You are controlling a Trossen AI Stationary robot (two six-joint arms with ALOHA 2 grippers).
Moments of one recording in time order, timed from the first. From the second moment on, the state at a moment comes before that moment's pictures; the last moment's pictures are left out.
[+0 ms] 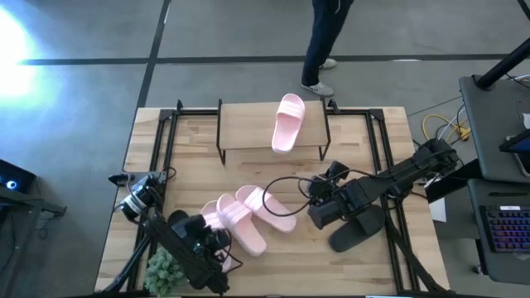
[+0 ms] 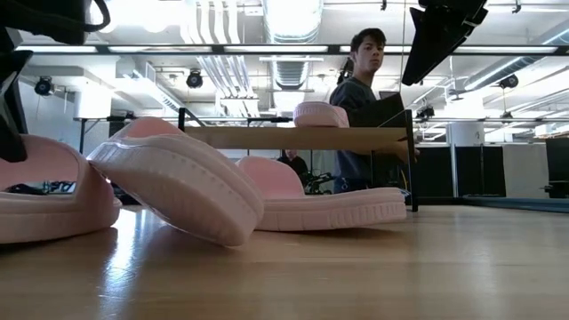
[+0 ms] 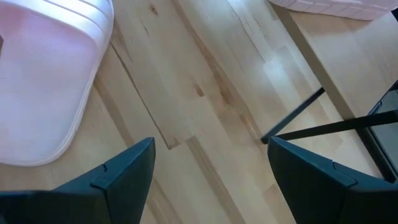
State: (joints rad) left arm -0.81 2.08 1.54 -1.55 -0.46 -1.35; right arm 0.44 1.56 1.30 -1.17 0.67 0.82
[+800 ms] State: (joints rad) left arm -0.77 1.67 1.66 -1.57 -0.52 -1.14; right arm 0.44 1.37 1.30 -1.17 0.74 0.82
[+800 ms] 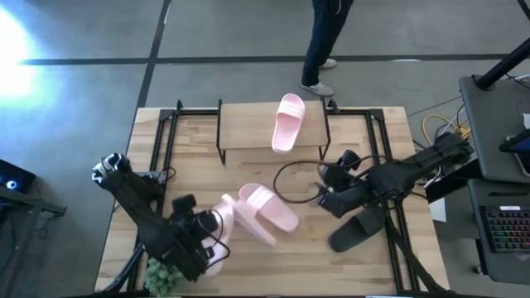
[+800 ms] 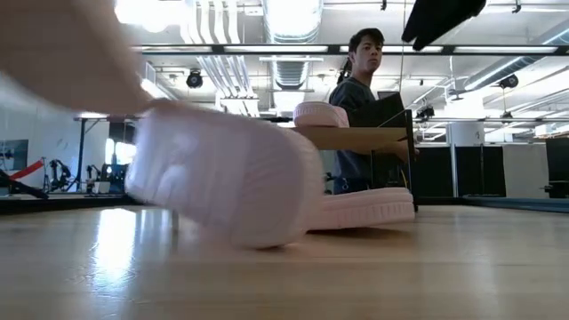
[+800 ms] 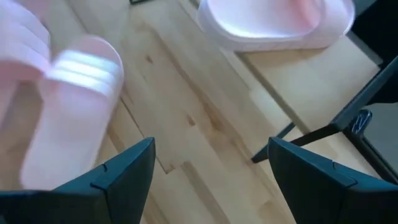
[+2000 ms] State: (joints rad) left arm 0.23 1.67 1.68 -0.86 -0.76 0.37; right arm 0.38 1.20 1.30 -1.35 0.88 1.02
